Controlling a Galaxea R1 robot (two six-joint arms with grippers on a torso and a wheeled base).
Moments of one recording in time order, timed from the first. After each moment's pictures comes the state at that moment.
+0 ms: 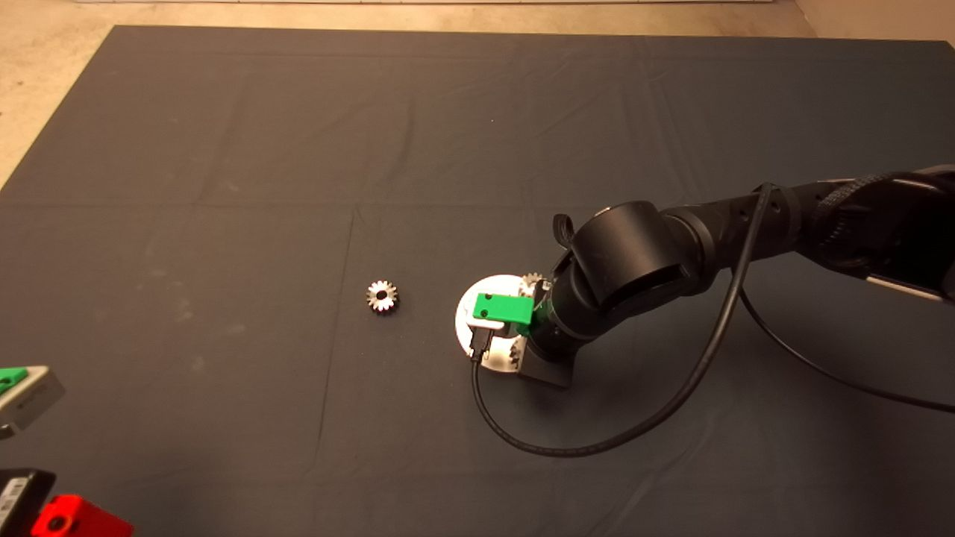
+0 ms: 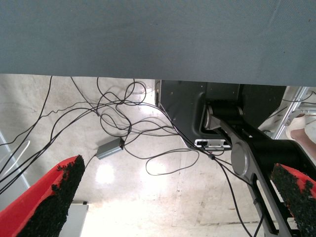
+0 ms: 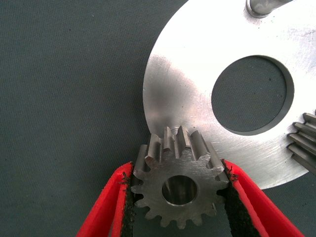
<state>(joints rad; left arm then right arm) -0.63 1.57 -0.33 -0.09 1.53 -1.30 0.24 2.79 -0.94 -0.46 -1.53 0.56</state>
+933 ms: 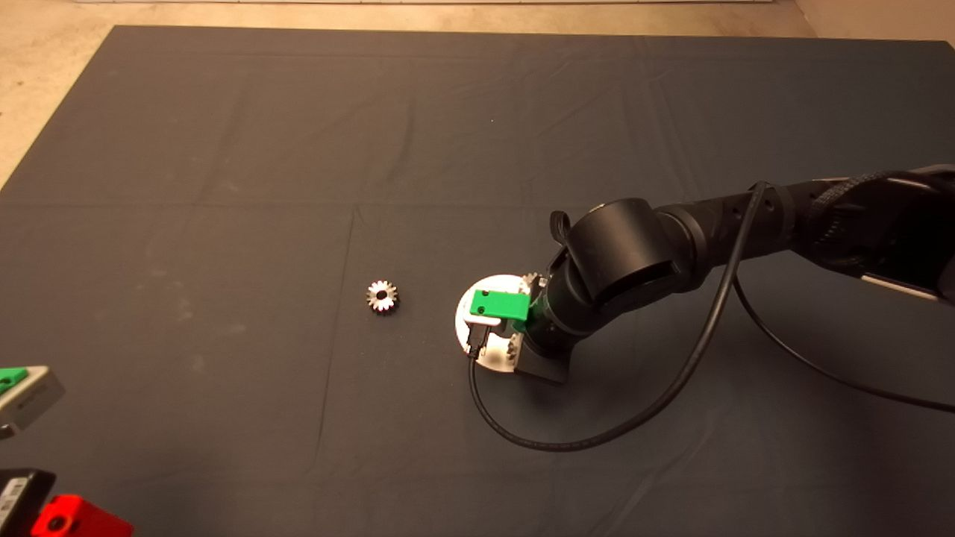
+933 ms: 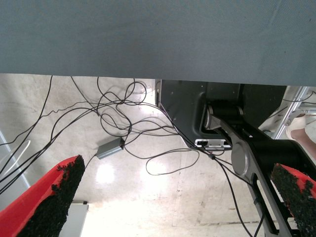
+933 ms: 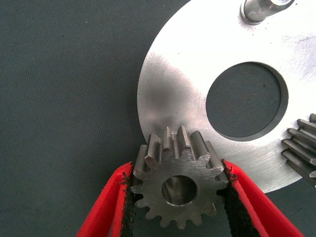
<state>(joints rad) -0.63 1.57 -0.33 -0.09 1.53 -1.30 0.24 2.80 -0.96 -0.47 -1.53 0.55</state>
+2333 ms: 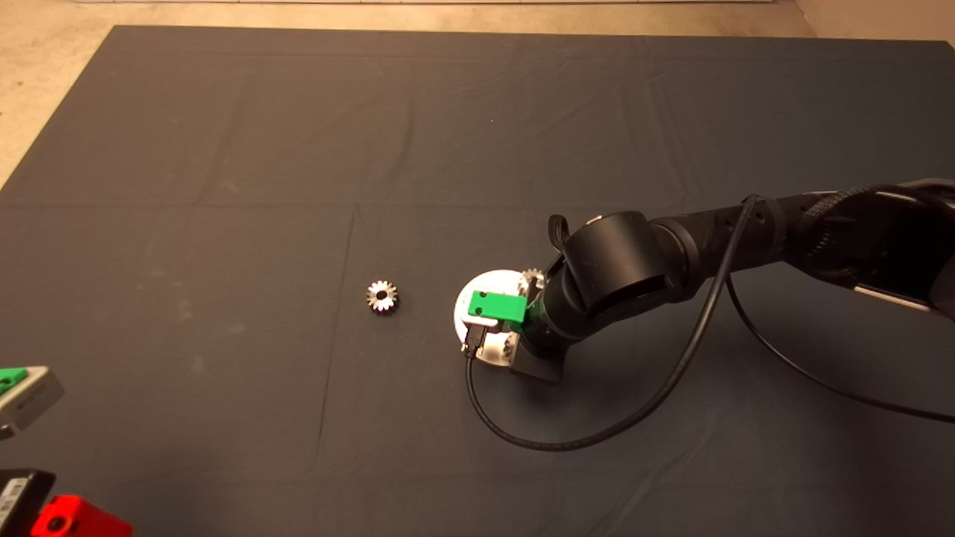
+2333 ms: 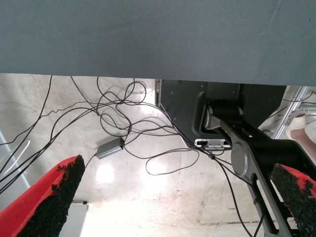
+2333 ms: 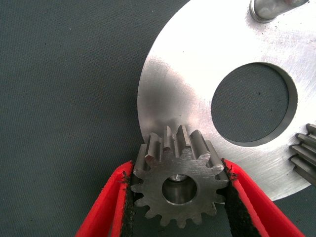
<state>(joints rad) -0.63 1.57 -0.33 -0.09 1.53 -1.30 0.21 2.80 -0.96 -0.53 -1.53 0.55</state>
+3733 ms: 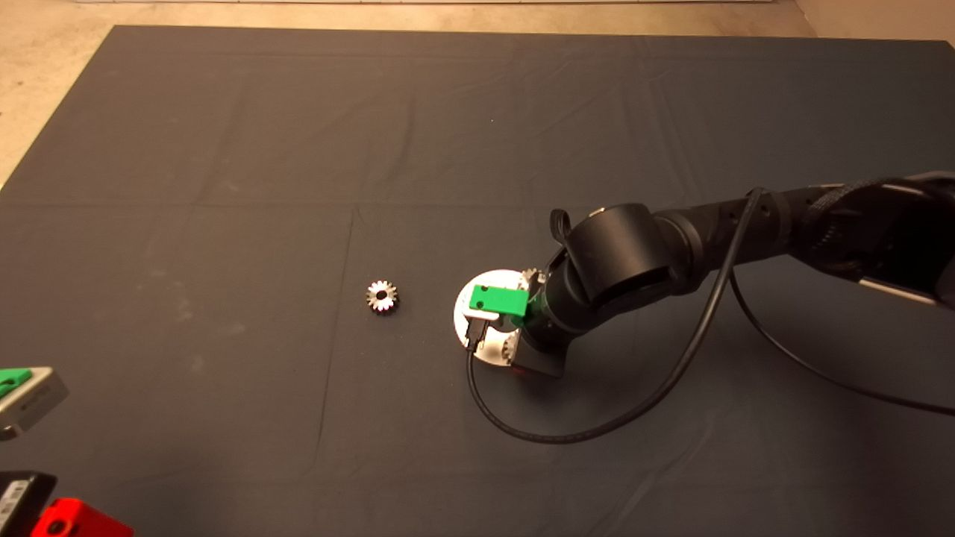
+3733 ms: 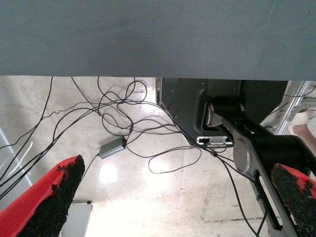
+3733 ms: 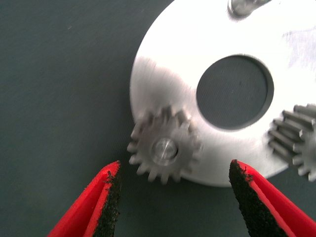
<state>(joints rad) -0.63 1.58 -0.33 -0.10 1.53 -1.28 0.27 2.79 -0.94 -0.44 -1.53 0.58</state>
